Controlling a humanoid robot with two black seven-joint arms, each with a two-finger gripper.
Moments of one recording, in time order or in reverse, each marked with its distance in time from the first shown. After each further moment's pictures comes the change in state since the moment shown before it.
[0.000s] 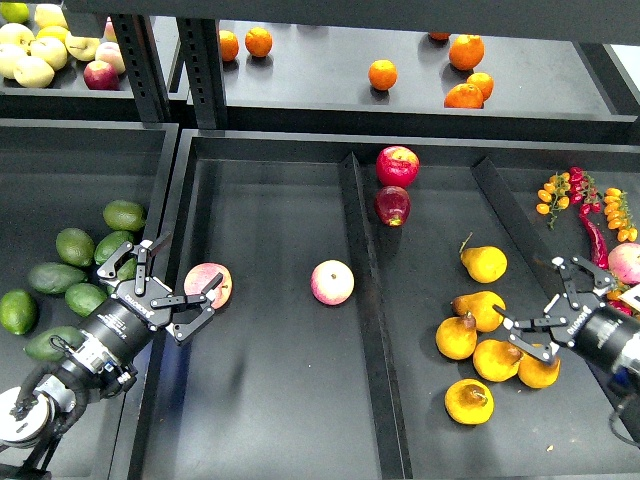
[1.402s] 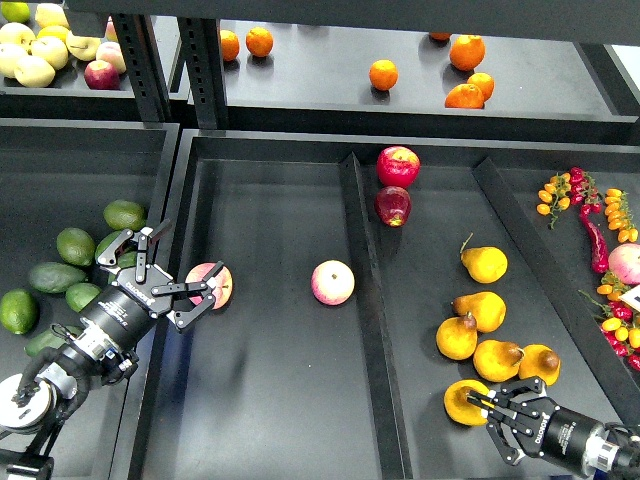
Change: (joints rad) left arm -0.044 0.000 -0.006 0.014 0.000 0.000 0.000; right arm -0.142 -0.045 -0.244 -0.163 -0.212 0.207 0.000
